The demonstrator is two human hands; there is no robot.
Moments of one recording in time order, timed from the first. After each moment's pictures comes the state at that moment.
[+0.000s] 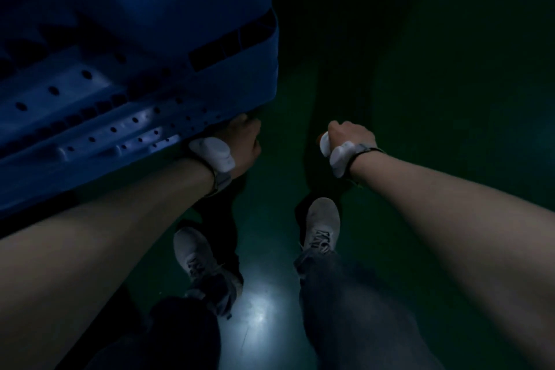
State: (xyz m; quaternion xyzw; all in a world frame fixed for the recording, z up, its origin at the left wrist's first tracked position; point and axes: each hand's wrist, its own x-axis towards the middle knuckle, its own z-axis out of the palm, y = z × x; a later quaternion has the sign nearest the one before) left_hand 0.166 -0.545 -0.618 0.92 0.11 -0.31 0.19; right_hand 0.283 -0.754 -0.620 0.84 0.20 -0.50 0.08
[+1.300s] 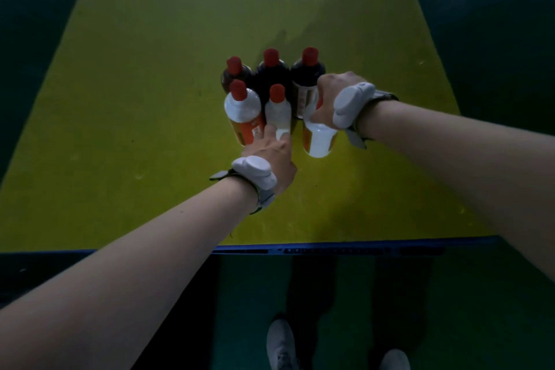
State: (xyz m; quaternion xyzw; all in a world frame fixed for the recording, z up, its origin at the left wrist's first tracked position) left_hand 0.068 -0.149 -0.203 0.93 0.32 -0.14 0.12; right_hand 0.253 -0.183 -0.162 0.86 0.47 -0.19 -0.02
